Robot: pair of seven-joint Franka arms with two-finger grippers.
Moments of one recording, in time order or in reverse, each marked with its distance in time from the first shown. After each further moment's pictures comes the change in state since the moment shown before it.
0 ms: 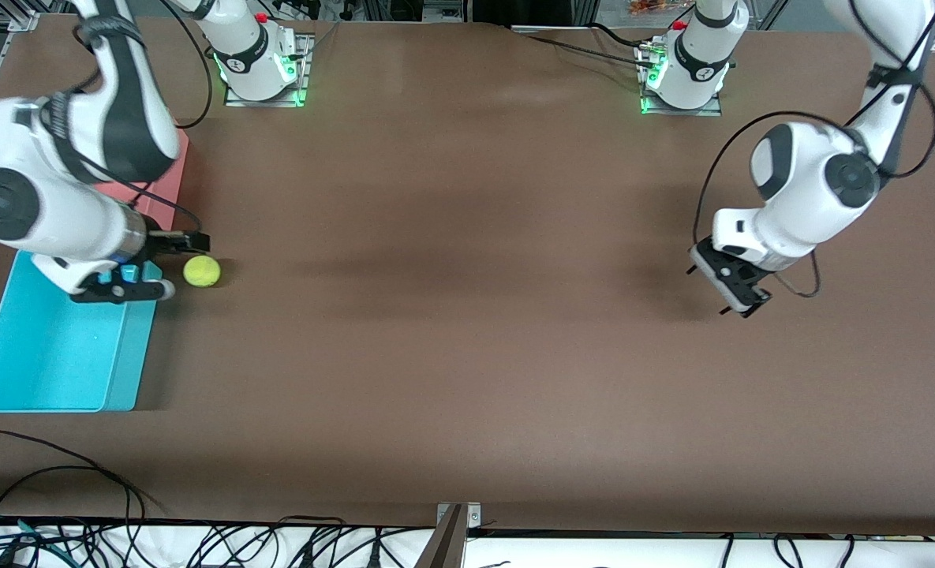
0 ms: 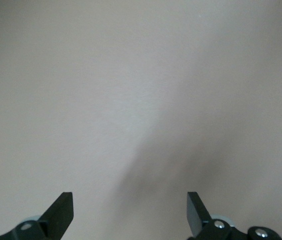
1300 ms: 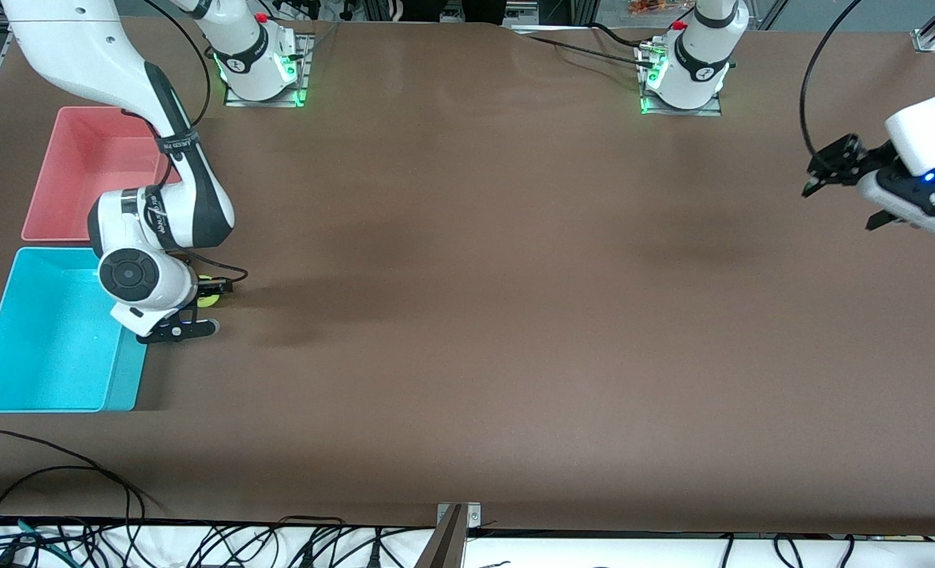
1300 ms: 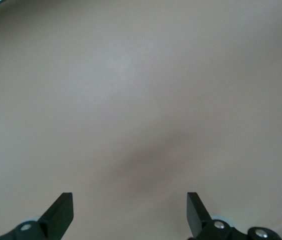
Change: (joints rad) left arm -0.007 -0.155 0.096 0.585 0.051 -0.920 -0.465; right arm 0.003 0.241 -0.057 -0.118 -0.171 0.361 0.000
